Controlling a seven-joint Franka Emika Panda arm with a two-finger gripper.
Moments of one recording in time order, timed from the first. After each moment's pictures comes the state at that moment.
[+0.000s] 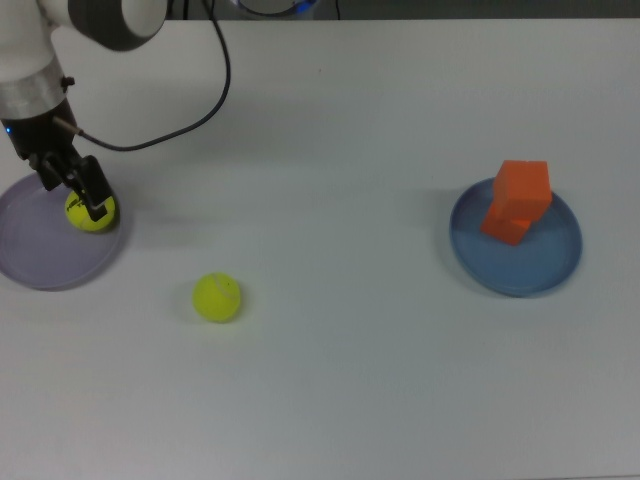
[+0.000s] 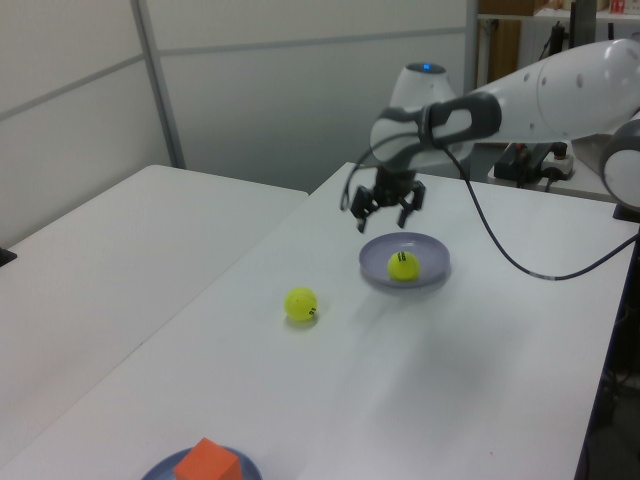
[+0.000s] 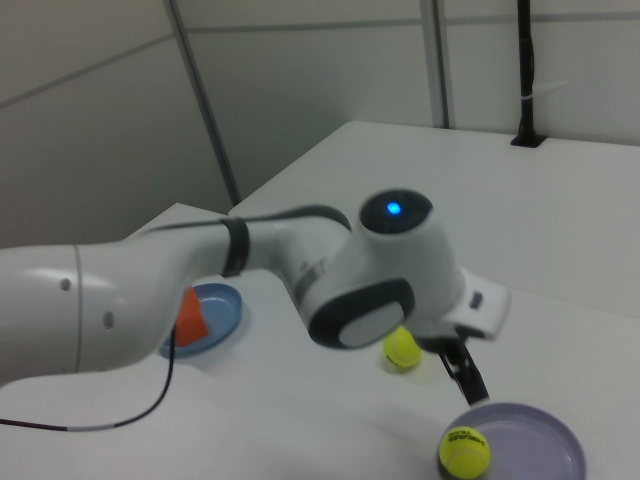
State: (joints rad) arm 0.30 0.34 -0.49 -1.71 0.37 2.26 0.09
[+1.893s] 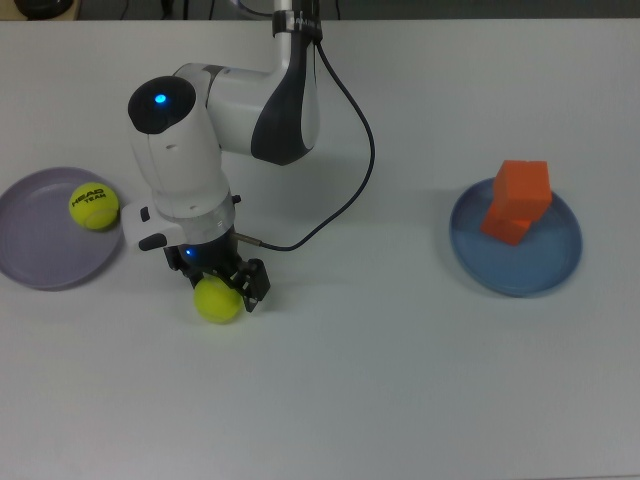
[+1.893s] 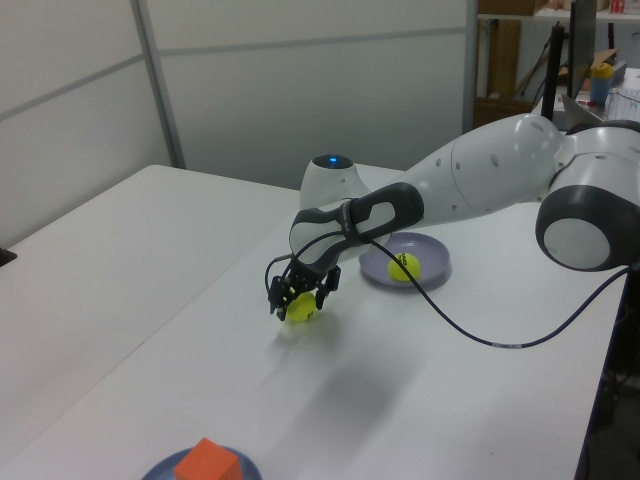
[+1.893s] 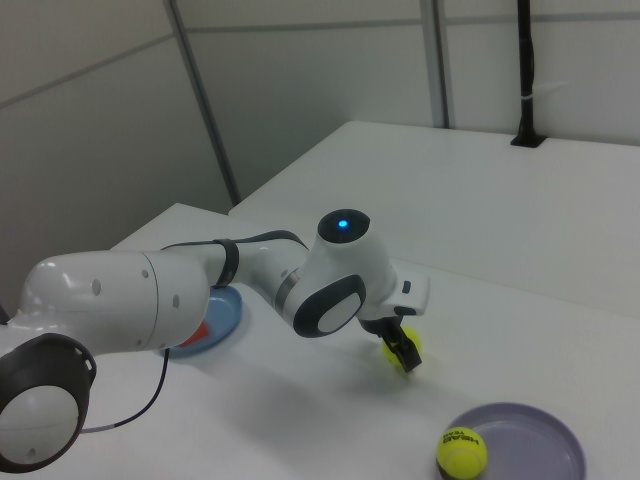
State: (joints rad) arm 0.37 0.63 -0.28 -1.57 0.39 2.42 0.14
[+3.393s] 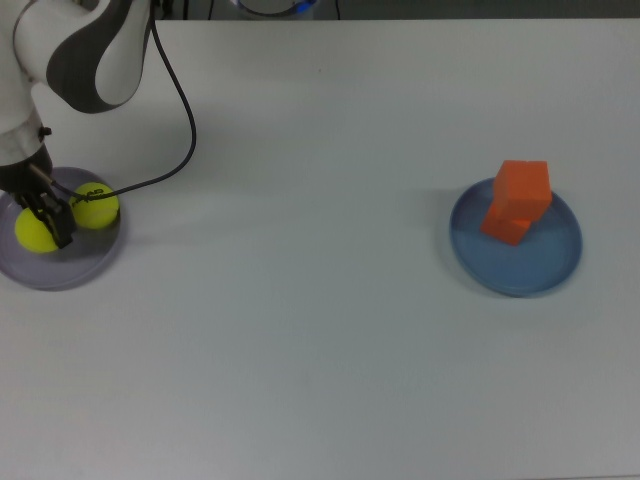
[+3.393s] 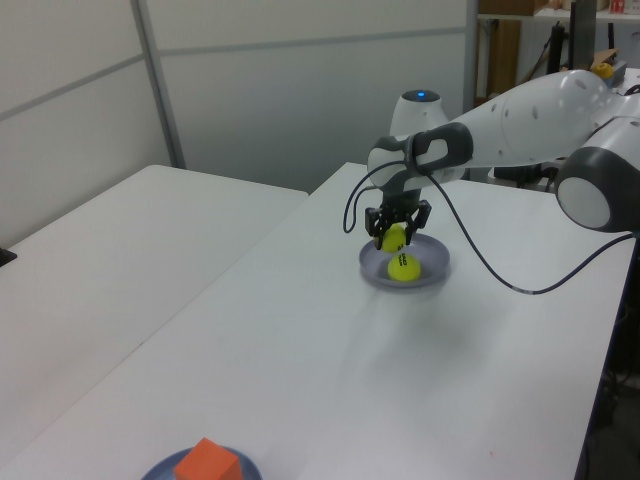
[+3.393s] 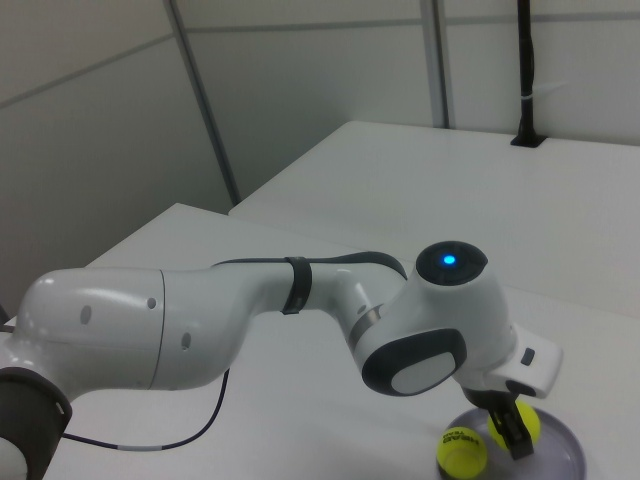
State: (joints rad) arm 0.23 0.55 -0.51 -1.64 0.39 2.30 0.09
